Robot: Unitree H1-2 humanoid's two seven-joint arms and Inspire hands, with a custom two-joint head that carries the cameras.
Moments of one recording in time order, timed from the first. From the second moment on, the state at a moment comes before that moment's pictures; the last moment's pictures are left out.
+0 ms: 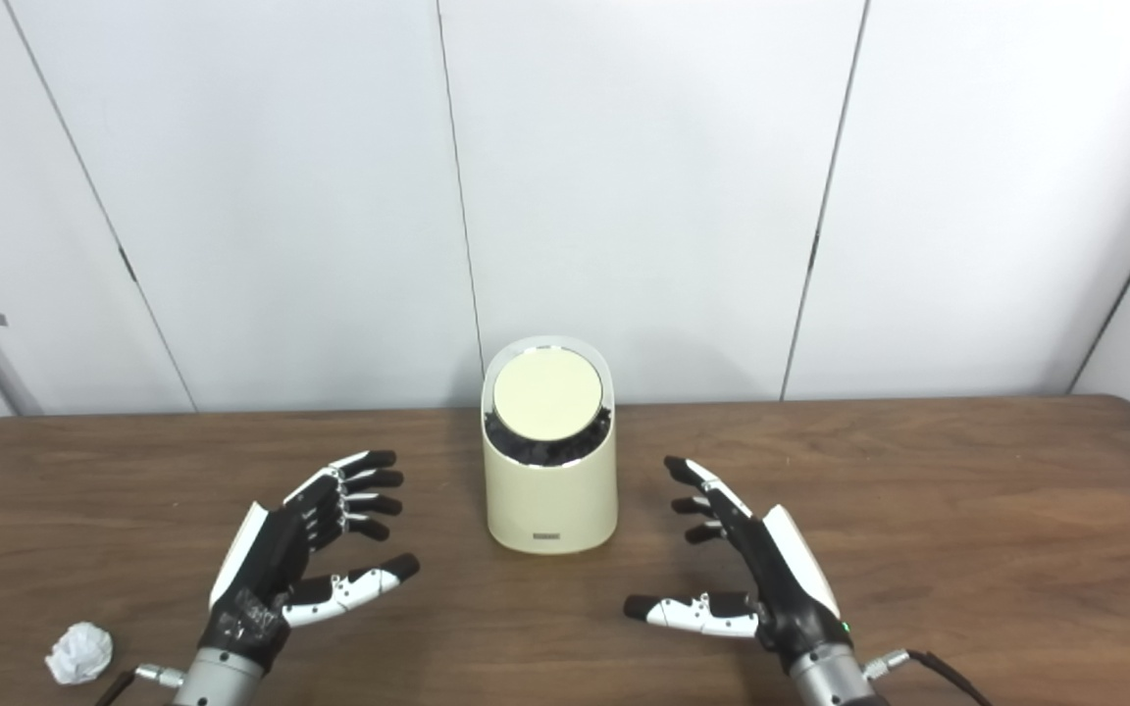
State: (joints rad) left arm -0.15 0.15 -0.01 -0.06 0.09 -0.13 -0.09; right arm -0.15 -0.20 0.09 -0.03 -0.34 -0.07 0.03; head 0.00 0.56
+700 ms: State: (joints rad) left arm -0.13 0.14 -0.01 -0.06 0.10 -0.12 -0.09; right arm -0.15 -0.20 0.10 -0.05 -0.35 -0.05 0.03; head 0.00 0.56
